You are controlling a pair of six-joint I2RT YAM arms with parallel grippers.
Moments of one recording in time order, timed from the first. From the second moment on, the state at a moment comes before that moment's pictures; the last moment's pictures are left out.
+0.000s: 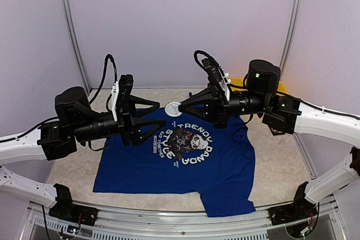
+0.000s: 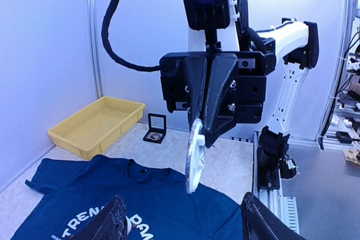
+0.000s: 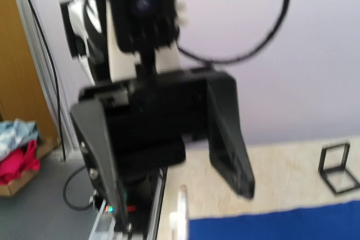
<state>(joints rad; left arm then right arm) -1.04 1.01 0.83 0.20 0.21 -0.01 0.94 1.34 1.13 0.18 -0.72 0.08</state>
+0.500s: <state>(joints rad) -1.04 1.09 0.87 0.34 0.28 -0.07 0.94 1.33 1.12 0.29 -0.72 0.12</state>
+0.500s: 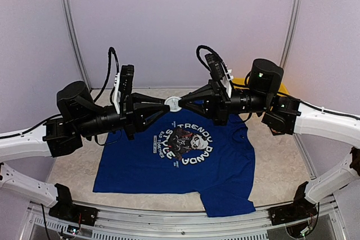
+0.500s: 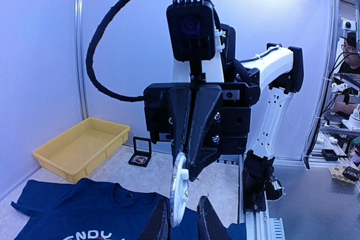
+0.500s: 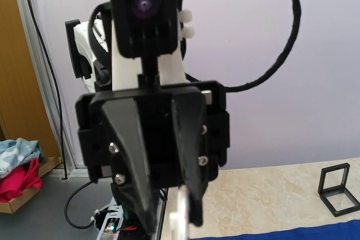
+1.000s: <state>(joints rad) -1.04 1.11 0.89 0.32 0.28 -0.06 0.94 1.33 1.12 0.30 -0.73 0.12</state>
